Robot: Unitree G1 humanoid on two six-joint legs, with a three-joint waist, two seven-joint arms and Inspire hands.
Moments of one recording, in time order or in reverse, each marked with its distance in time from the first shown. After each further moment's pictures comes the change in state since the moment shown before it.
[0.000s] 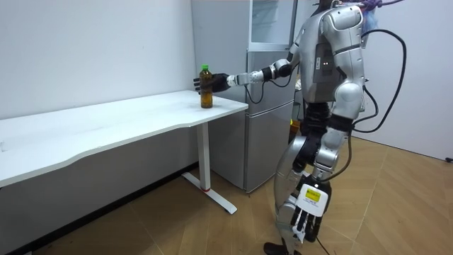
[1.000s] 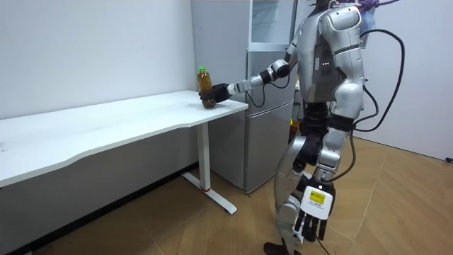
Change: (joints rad) left arm -0.002 0.009 0.000 0.001 -0.017 0.019 0.057; right arm 0.001 -0.005 0.038 0.135 0.012 0.016 0.017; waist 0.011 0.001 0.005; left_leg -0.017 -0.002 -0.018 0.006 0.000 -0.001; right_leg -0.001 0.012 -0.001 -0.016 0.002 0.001
